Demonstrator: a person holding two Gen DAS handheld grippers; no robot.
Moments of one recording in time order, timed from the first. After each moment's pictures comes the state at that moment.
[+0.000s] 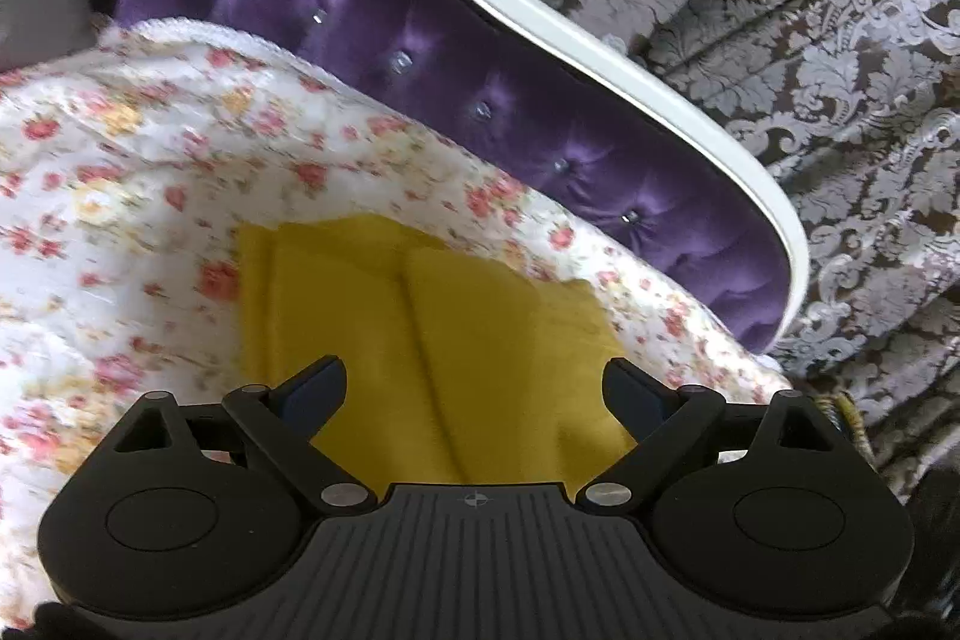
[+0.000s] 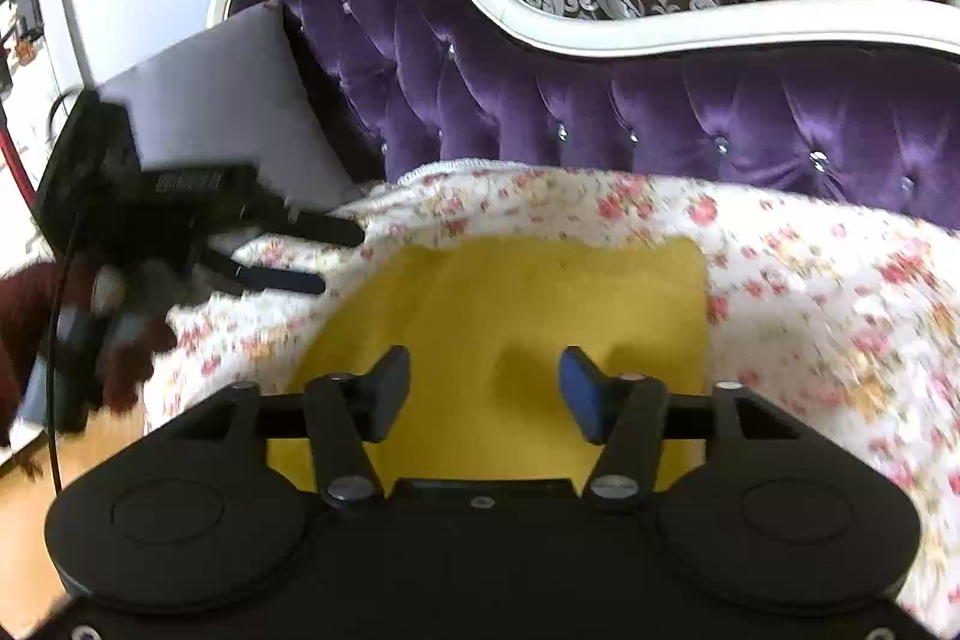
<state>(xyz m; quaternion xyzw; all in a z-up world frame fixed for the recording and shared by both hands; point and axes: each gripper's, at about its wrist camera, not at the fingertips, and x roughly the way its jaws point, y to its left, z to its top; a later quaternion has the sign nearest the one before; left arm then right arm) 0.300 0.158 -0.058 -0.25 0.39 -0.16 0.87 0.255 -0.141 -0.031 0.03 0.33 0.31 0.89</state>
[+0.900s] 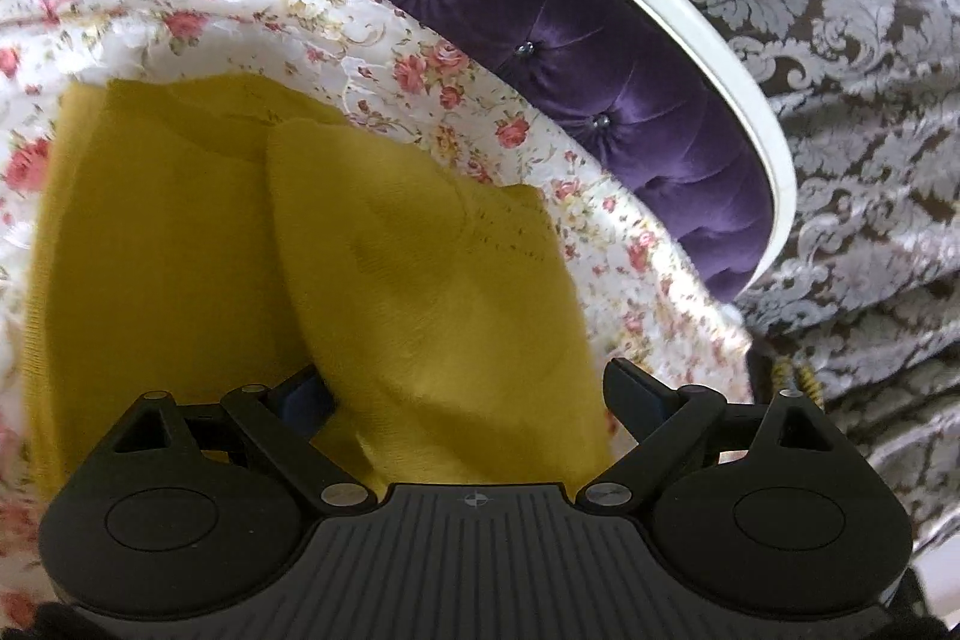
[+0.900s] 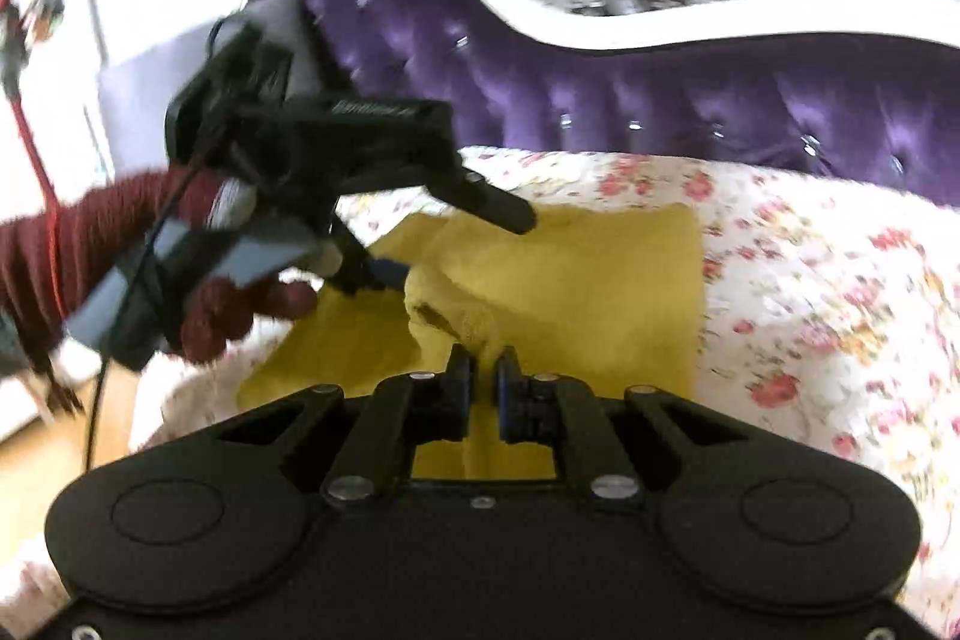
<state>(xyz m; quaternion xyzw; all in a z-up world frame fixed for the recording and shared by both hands) 0.346 0.101 -0.094 -0.31 0.47 -0.21 0.80 0.223 -0.157 -0.051 0.04 0.30 0.31 0.90</state>
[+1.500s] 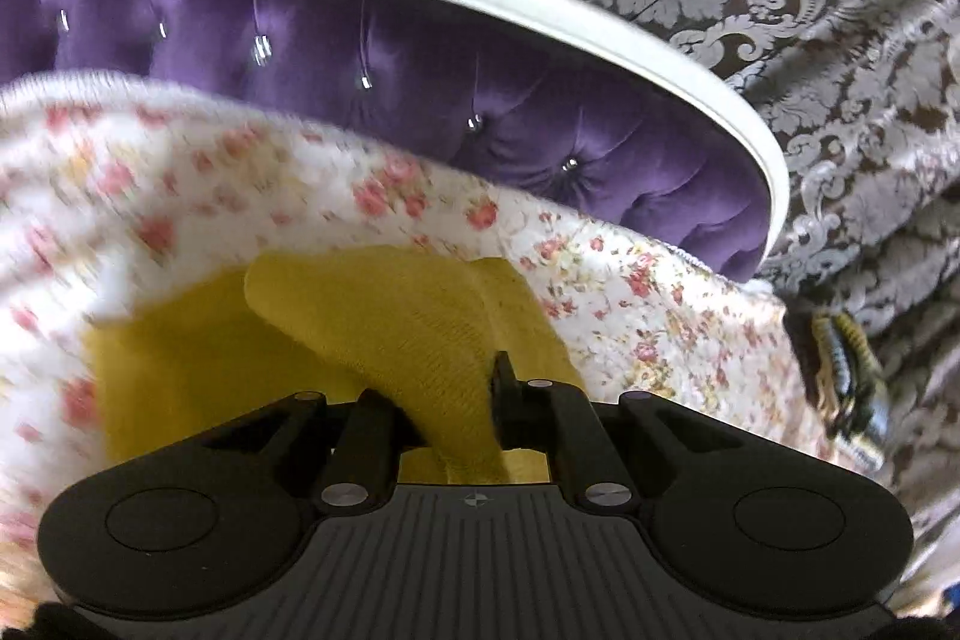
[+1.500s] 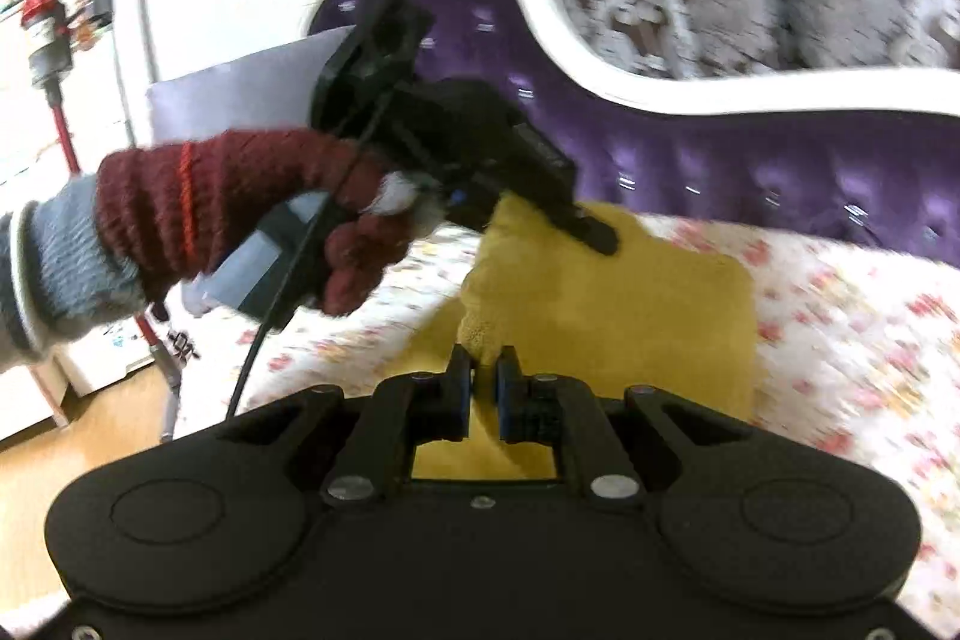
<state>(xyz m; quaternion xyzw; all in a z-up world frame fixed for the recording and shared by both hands) 0.364 0.107 -0.028 -0.15 0.43 -0.23 0.86 0.194 -0.097 -0.027 0.01 0.25 0.34 0.91</state>
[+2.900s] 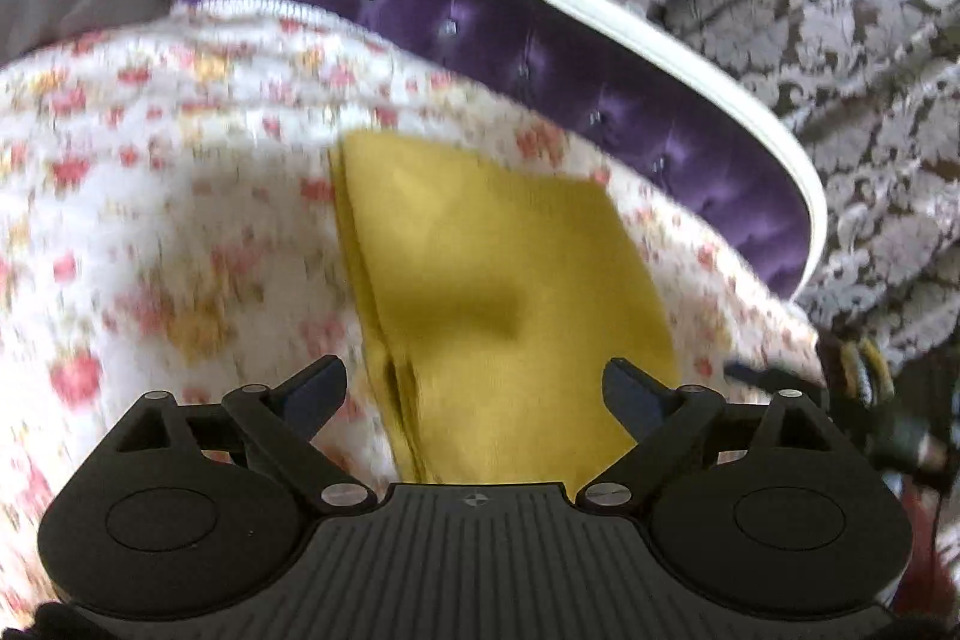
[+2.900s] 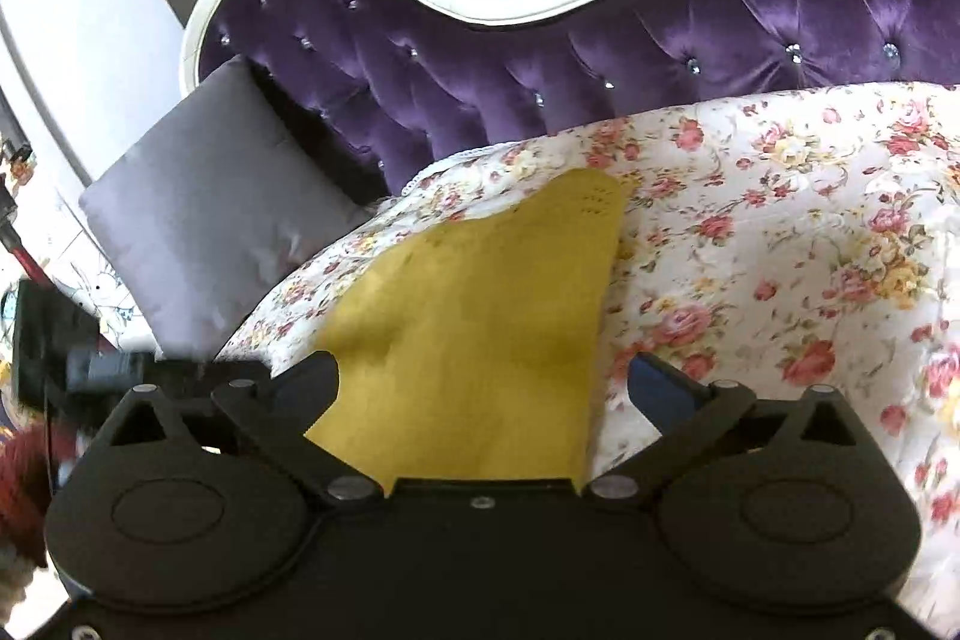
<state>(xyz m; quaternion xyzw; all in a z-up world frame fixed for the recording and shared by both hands) 0.234 0.179 -0.075 -0.22 0.41 -0.14 0.88 0.270 -0.150 -0.071 0.17 0.35 0.30 0.87</state>
